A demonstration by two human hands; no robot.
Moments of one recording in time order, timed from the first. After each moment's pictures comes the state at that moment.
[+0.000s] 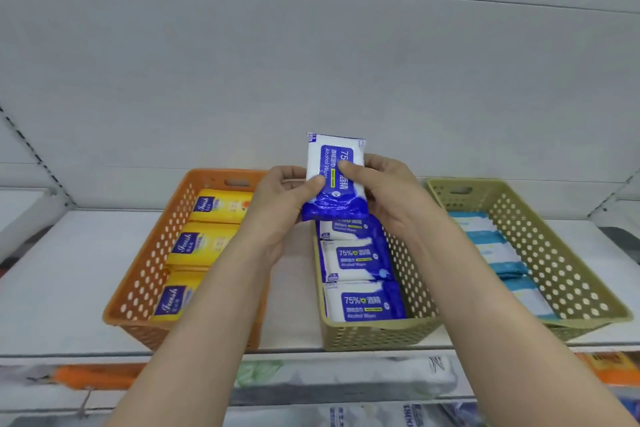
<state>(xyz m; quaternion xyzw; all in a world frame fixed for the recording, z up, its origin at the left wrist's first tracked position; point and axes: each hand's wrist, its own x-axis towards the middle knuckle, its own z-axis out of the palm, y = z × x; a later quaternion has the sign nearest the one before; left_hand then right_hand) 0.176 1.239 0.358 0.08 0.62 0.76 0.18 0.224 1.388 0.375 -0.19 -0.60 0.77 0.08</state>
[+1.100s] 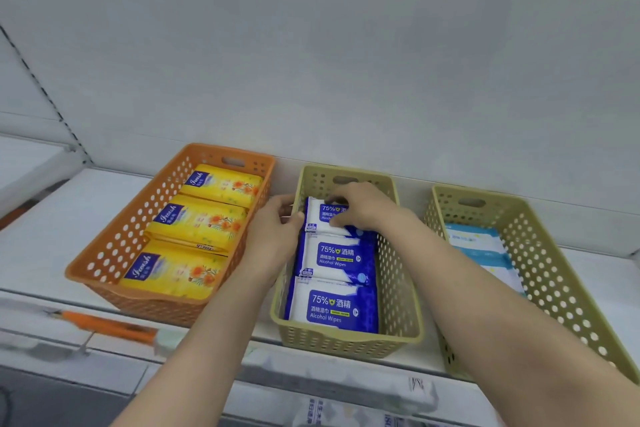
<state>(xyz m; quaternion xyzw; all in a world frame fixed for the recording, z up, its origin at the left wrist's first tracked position) 0.206 1.272 0.298 0.00 0.77 0.63 0.09 0.164 1.462 0.297 0.00 -0.98 0.17 -0.13</state>
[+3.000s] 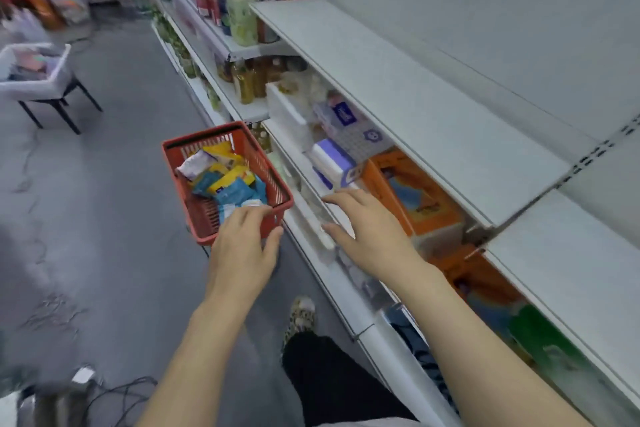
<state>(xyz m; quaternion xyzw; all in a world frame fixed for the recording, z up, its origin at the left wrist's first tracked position) 0.307 0.554 0.219 -0.27 0.90 0.27 -0.20 0.177 0.717 0.247 0.43 -0.87 0.23 -0.03</state>
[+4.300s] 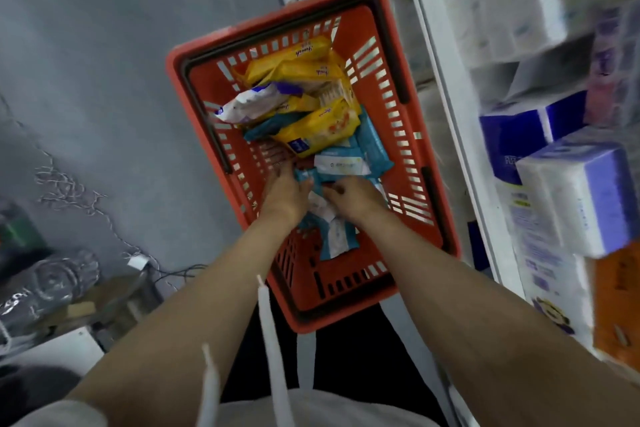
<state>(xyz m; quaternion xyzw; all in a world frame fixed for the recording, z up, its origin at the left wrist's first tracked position) 0.105 0.156 -0.118 -0.48 0.68 0.48 0.28 0.010 0.274 -0.134 0.17 -0.84 0.01 -0.51</state>
